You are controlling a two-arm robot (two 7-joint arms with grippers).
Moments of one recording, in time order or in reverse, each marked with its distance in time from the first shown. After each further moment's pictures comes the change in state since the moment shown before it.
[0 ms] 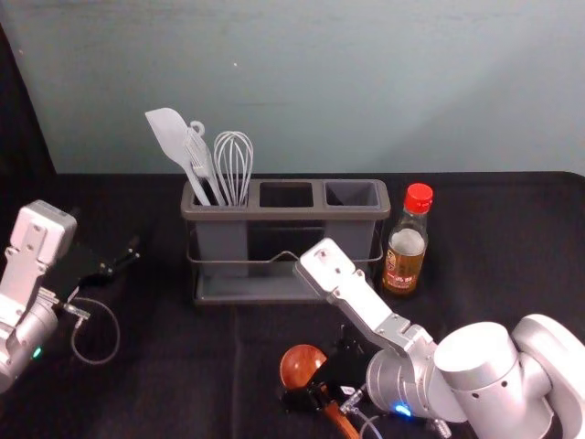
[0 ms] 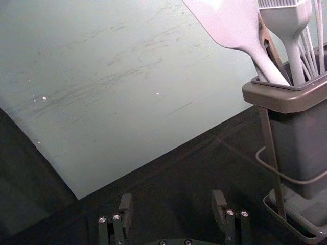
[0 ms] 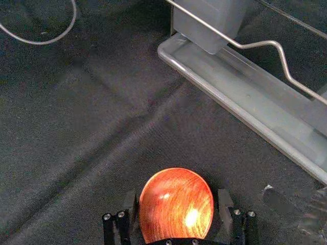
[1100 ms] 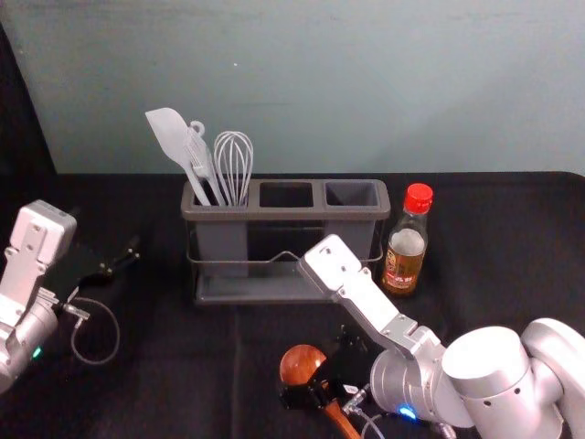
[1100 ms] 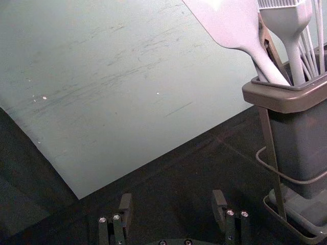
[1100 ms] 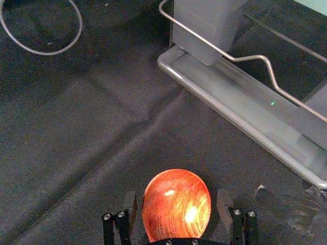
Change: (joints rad) left arm 0.000 0.000 0.000 0.000 0.000 0.000 0.000; right arm -0.014 0.035 -0.016 -0.058 0.060 -0.002 -0.066
